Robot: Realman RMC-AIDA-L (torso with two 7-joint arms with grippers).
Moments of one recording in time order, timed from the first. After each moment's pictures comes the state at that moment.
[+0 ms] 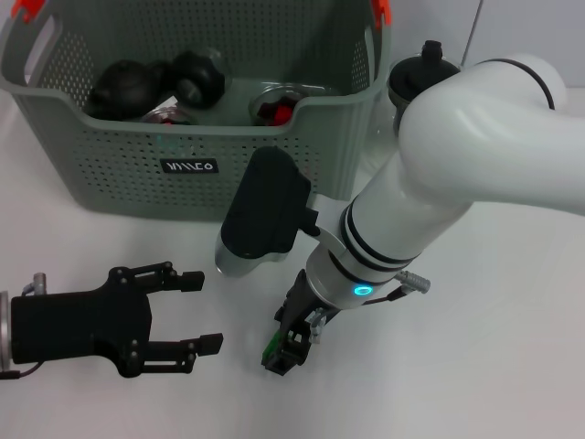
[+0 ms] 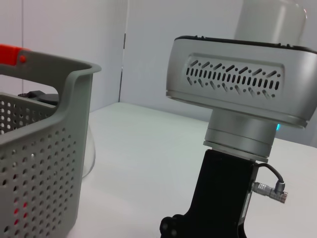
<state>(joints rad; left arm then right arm) -0.37 -2.14 0.52 0.80 2.19 1.80 -1.15 1.02 2.12 -2.11 -0.83 -2.15 -1.05 2.57</state>
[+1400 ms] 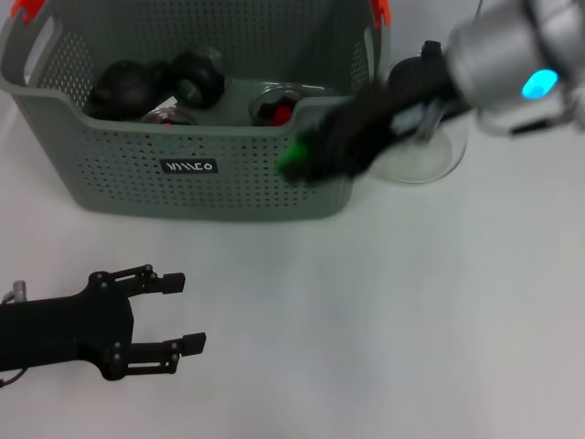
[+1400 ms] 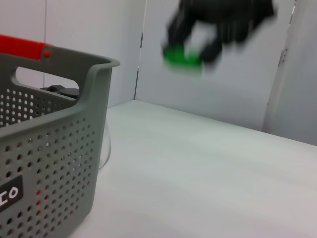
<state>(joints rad) -0.34 -2.14 0.47 0.81 2.20 1.81 -1.15 0.78 2.09 -1.34 -1.52 -2.24 -1.60 2.52</state>
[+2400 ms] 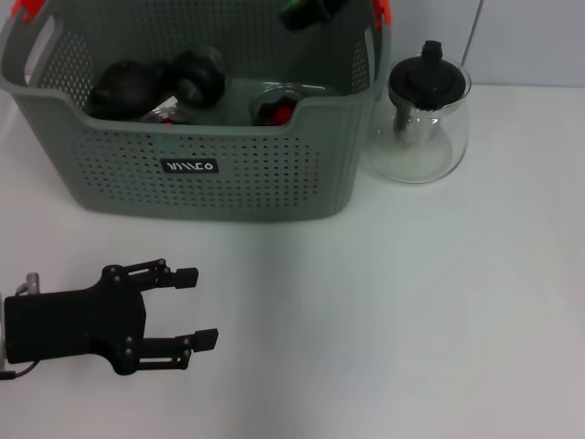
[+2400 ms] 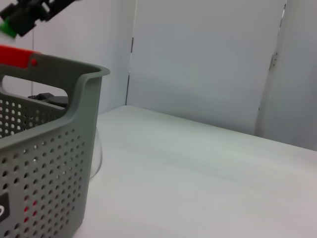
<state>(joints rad) -0.37 -2.14 0.48 0.80 2.20 1.81 -1.15 1.20 2.05 -1.07 -0.87 -2.51 -1.19 2.36</state>
